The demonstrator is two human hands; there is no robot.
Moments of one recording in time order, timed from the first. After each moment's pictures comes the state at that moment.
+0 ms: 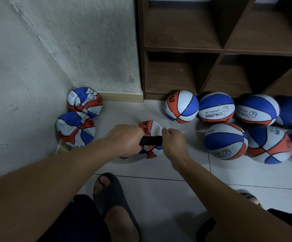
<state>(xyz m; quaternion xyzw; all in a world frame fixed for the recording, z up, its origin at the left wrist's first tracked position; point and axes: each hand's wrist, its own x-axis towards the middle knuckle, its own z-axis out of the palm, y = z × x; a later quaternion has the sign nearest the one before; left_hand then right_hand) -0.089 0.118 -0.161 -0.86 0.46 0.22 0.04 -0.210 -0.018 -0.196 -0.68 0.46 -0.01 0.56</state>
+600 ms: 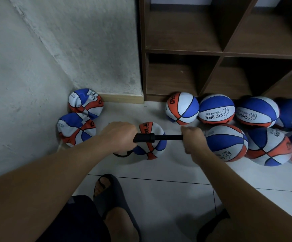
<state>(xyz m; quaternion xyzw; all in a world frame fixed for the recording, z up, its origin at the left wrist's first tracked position) -0.067 0.129 -0.163 -0.87 0.45 0.20 0.07 -0.224 -0.081 -0.188 -0.70 0.50 0.04 0.51</state>
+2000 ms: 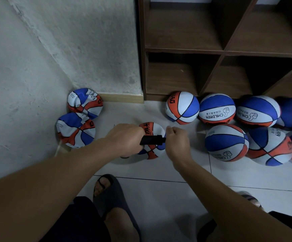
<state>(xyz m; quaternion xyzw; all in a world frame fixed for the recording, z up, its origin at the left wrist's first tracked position) -0.084 0.116 -0.159 -0.86 0.47 0.20 0.04 -0.214 -0.020 -0.183 -0.70 0.45 -0.08 0.55</state>
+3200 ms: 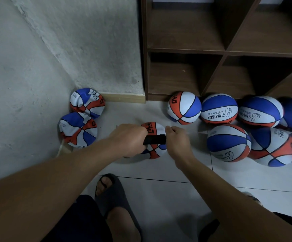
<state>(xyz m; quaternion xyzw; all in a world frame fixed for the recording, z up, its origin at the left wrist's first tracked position) -0.088 0.115 -0.155 -0.86 0.47 0.20 0.03 -0.210 -0.020 -0.174 -0.70 0.43 -0.03 0.57</state>
